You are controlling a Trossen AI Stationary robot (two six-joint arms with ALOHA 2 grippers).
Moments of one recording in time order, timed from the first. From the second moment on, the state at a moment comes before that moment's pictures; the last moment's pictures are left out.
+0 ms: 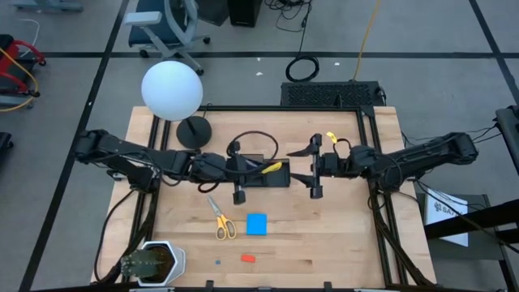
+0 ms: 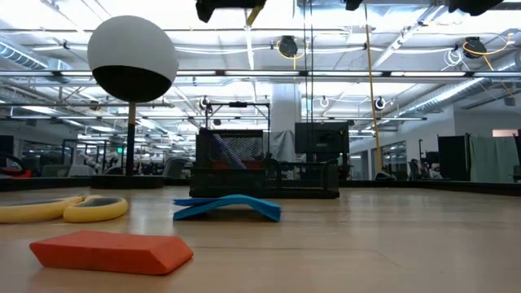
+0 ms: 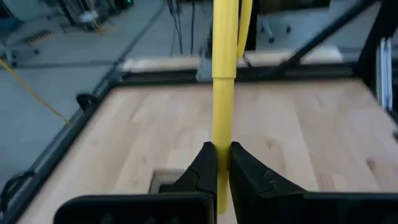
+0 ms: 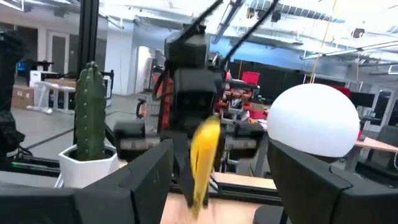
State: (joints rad) left arm -0.17 1.40 1.10 -0.09 -0.29 0.00; right arm 0.14 1.12 0.62 0.71 0.13 -0.17
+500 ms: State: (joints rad) left arm -0.16 1.45 1.10 0.02 -0.21 0.00; right arm 0.14 1.25 0.62 0.89 0.13 -0.17
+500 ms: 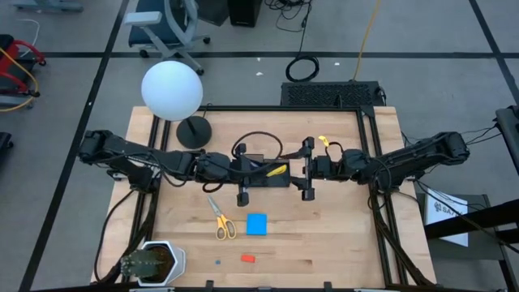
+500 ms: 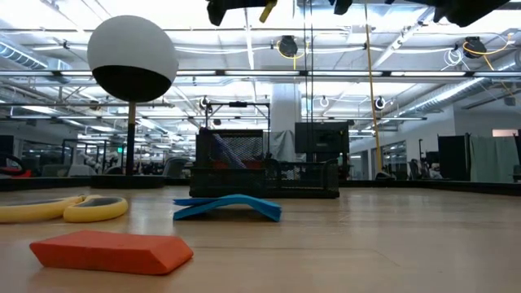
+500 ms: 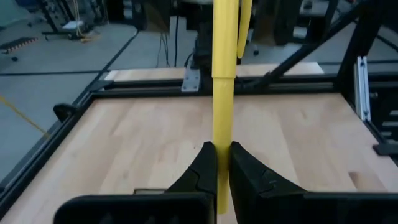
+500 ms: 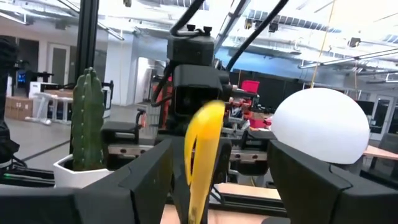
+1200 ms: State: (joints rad) left arm -0.14 1.49 1.10 0.08 -0.18 0.00; right arm 0.14 1.28 0.62 0.94 0.11 -0.15
